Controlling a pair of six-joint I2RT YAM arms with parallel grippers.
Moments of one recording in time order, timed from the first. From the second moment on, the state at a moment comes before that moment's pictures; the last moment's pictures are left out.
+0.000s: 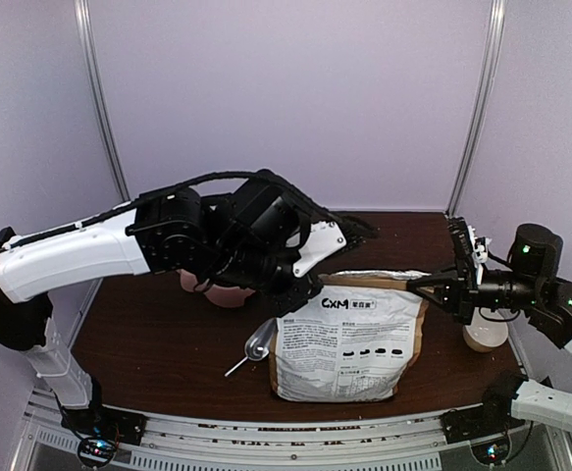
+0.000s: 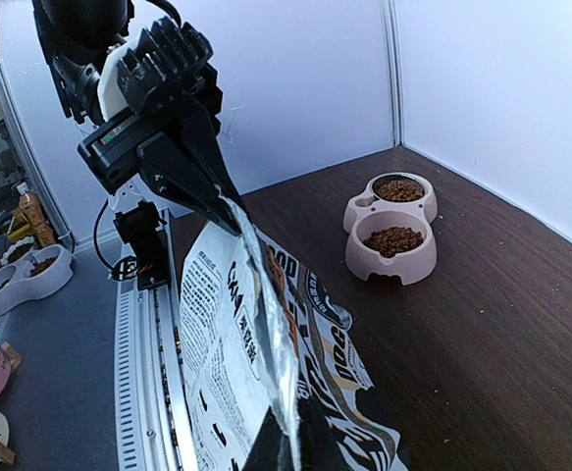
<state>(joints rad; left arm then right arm) -1.30 1.69 1.78 -0.88 -0.23 0.08 0.57 0.58 0.68 -0.32 -0.64 0.02</state>
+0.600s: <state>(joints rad) -1.27 1.62 1.69 -0.87 -0.25 0.06 0.56 0.58 0.68 -0.32 -0.62 0.00</state>
